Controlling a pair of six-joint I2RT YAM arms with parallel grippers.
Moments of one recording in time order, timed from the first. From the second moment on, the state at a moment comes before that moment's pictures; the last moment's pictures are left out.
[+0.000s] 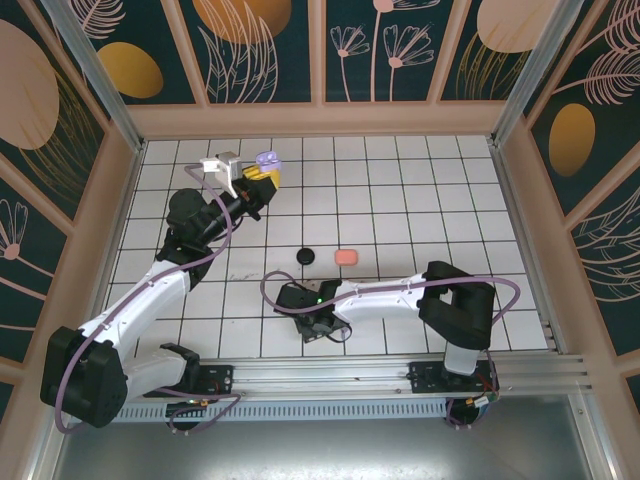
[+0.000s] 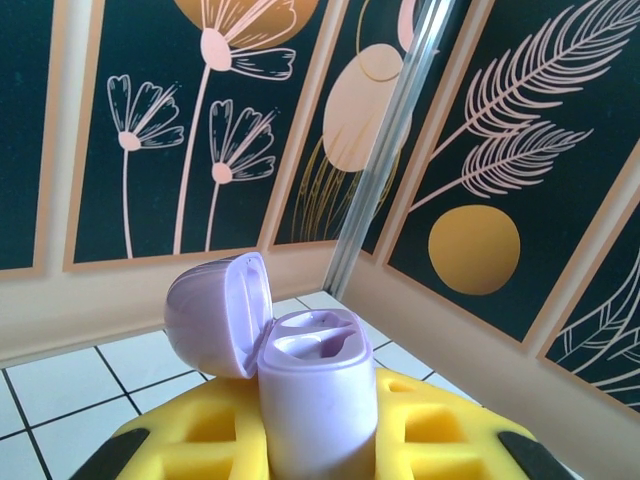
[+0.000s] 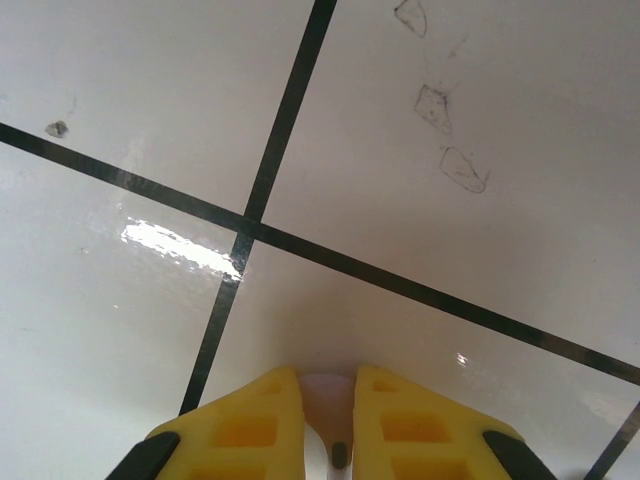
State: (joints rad) left arm -0.39 1.17 0.75 0.56 0.44 -0.39; right arm 1.30 1.78 1.07 -0.65 0.11 0.86
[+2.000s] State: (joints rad) left arm -0.51 1.34 0.63 1.05 0.62 0.03; right arm 0.78 1.31 1.34 -0.25 -0.26 0.34
